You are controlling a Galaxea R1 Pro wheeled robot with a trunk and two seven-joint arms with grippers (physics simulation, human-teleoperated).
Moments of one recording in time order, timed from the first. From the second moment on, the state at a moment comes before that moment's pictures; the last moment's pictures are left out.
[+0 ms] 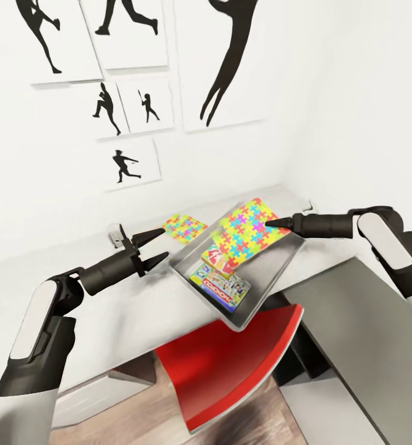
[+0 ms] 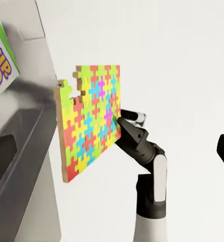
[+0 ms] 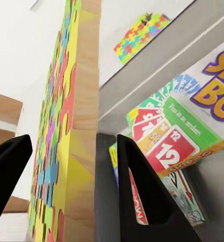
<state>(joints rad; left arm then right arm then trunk) -0.60 0.08 0.06 -1.60 1.75 1.00 0.21 -1.12 -0.52 0.40 -1.16 -1.07 1.05 0.46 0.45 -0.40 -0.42</state>
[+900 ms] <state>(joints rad) -0.60 0.08 0.06 -1.60 1.75 1.00 0.21 -1.14 -0.57 0.50 -1.15 -1.00 1.05 0.46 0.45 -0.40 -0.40</state>
